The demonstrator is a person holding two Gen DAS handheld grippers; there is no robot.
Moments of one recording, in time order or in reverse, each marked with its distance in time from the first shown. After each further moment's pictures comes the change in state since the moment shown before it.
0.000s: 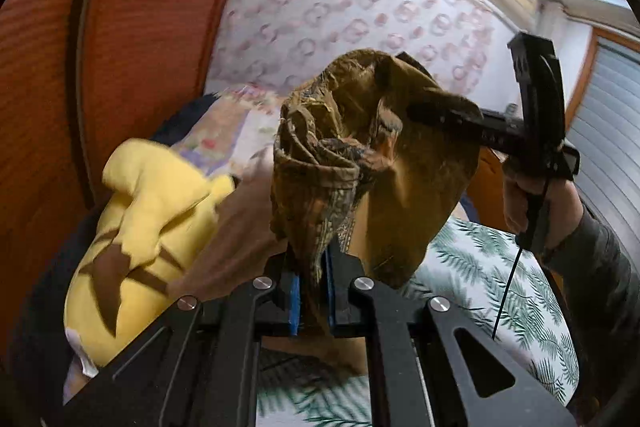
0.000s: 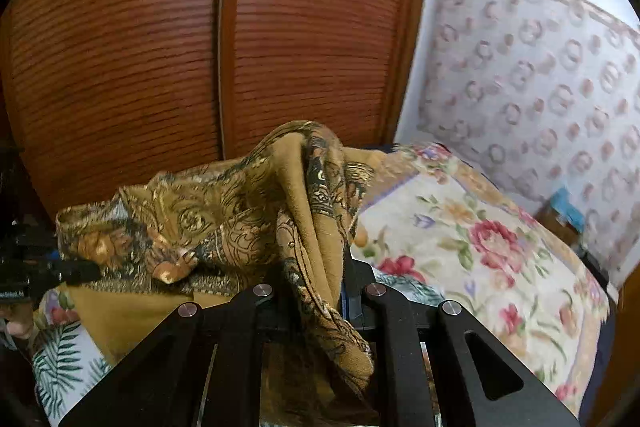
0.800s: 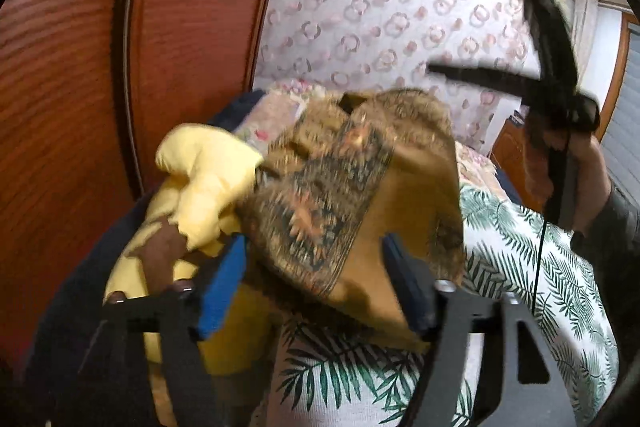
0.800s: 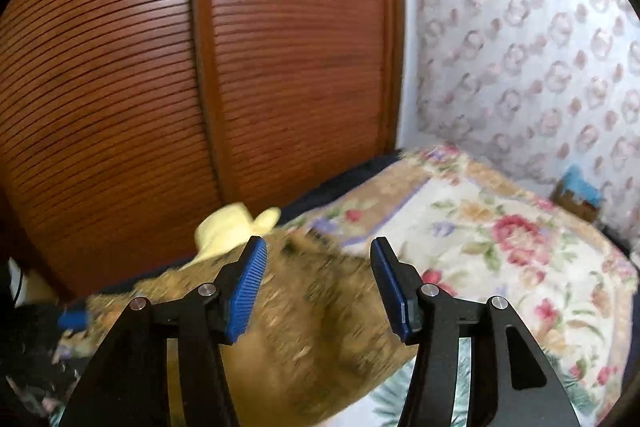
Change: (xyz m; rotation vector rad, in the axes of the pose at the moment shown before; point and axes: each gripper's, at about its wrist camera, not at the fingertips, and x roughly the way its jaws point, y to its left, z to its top) left arm -0.006 0.023 -0.025 0.034 -0.023 0.177; right arm 0.061 -0.028 0.026 0.141 -0.058 0.034
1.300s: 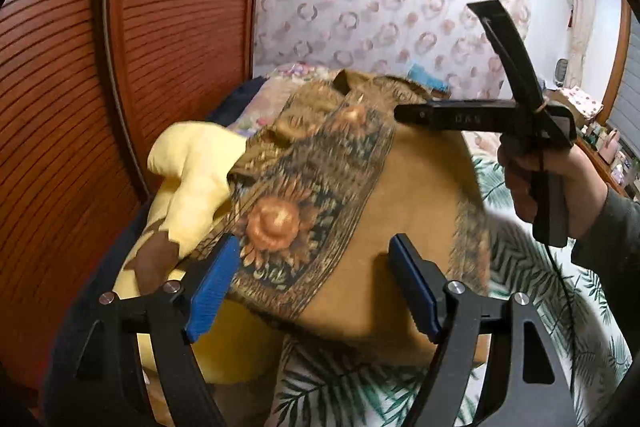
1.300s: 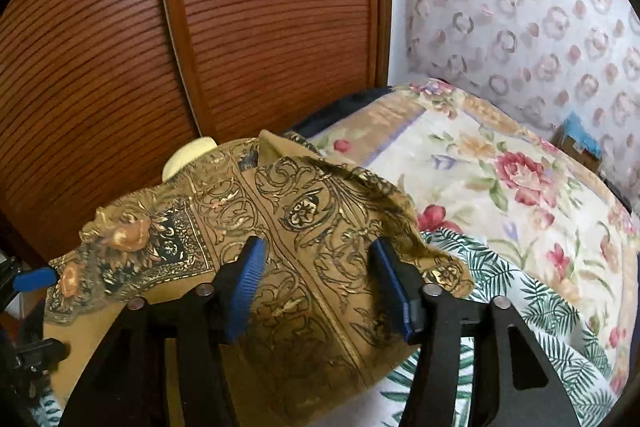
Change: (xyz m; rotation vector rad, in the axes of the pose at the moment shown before) left arm 0.038 -0.013 0.002 0.082 0.098 0.059; right arm 0.080 -0.016 -0.017 0.053 0.173 -0.046
